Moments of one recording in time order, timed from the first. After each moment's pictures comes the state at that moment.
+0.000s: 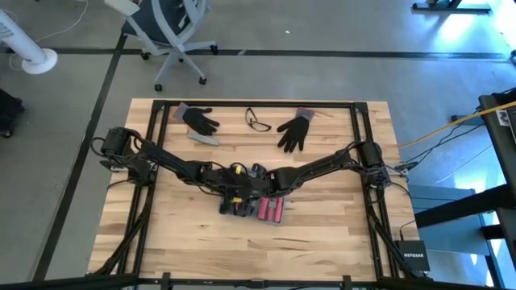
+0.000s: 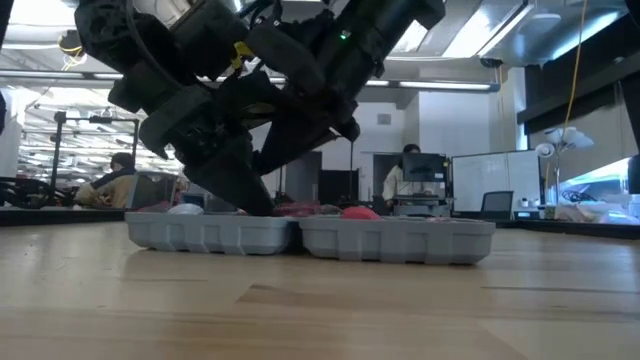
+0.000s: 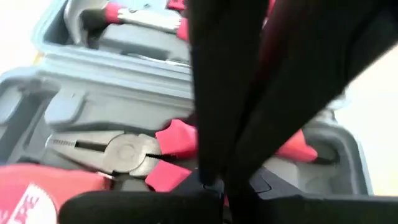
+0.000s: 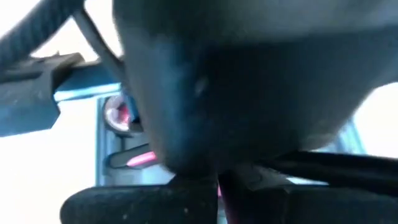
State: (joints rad) left arm -0.14 1.72 0.68 0.27 0.04 -0.13; right arm 0.19 2.07 1.52 -0.36 0.25 0.41
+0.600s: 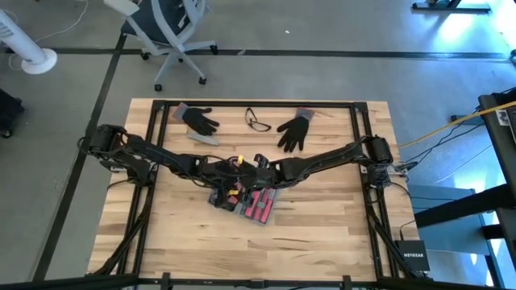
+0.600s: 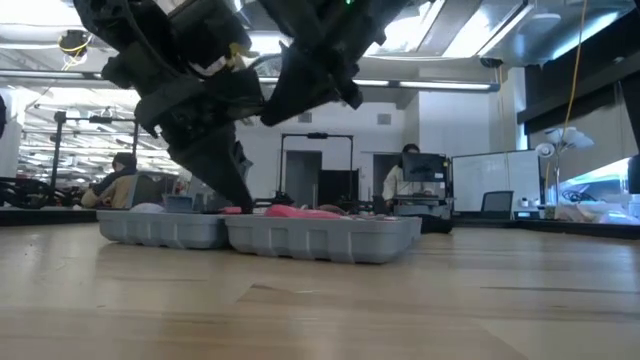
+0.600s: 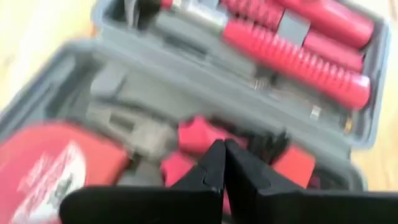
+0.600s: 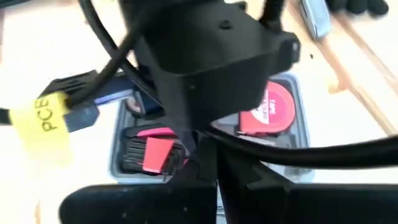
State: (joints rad) left arm -0.09 1.57 0.68 0.02 0.01 -0.18; right arm 0.16 1.97 1.52 -0.40 0.27 0.42
